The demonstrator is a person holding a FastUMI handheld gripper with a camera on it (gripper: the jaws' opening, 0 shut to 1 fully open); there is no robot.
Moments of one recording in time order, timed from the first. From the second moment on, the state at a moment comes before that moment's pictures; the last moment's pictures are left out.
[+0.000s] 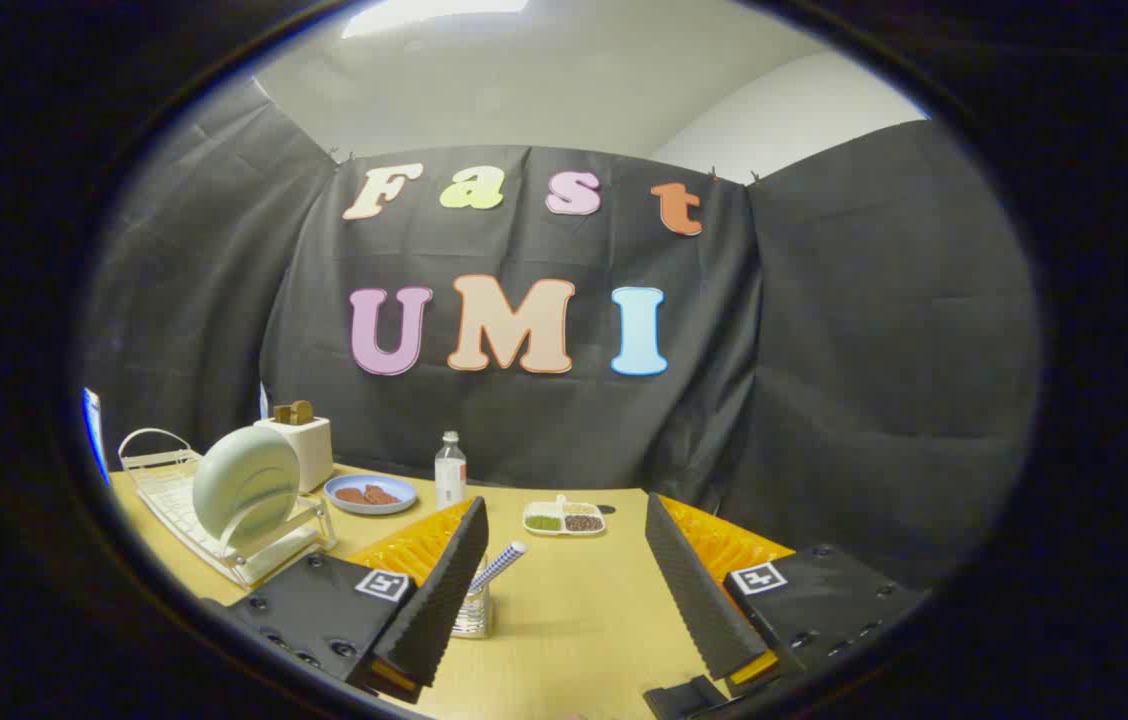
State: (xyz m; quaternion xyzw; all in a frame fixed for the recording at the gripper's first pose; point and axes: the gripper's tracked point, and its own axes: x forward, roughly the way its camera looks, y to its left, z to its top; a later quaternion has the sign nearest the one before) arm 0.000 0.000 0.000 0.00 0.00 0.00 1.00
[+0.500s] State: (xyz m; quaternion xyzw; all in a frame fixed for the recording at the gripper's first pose) arm 0.004 0.009 -0.010 -0.01 0.02 0.01 1.00
